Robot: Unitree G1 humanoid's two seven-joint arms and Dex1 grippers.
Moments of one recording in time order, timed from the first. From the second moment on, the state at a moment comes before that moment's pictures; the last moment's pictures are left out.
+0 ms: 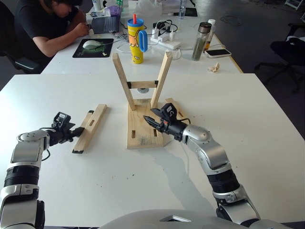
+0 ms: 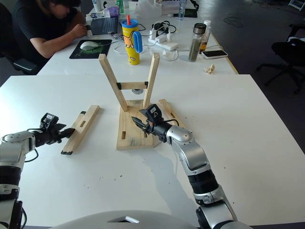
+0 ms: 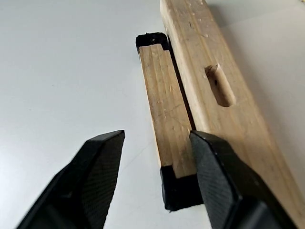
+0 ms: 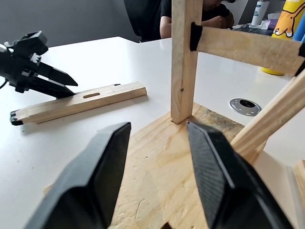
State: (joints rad) left arm -0.26 0.73 0.12 0.41 -0.14 0.47 -0.79; right arm -0.28 -0.16 0.25 -0.15 0.17 0.49 0.52
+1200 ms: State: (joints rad) left arm 0.02 0.52 0.21 -0.10 -0.26 0.22 -0.57; right arm -0.29 0.05 -0.10 -0.12 0.69 0.85 0.41
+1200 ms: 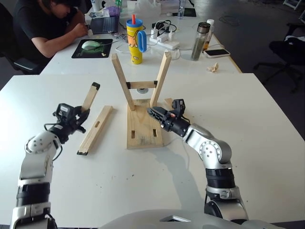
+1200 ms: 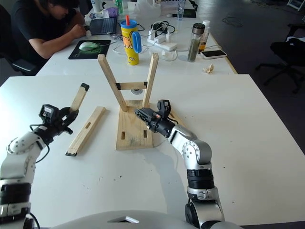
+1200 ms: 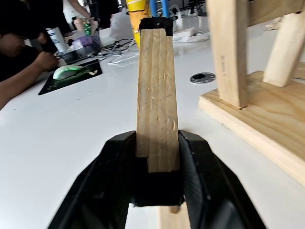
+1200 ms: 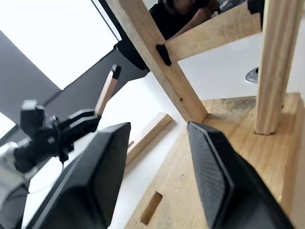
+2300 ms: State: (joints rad) left arm 0.16 0.31 -0.10 -0.34 -0.26 0.17 -0.54; right arm -0.36 0.14 -0.22 -0.08 1.01 0.96 0.16
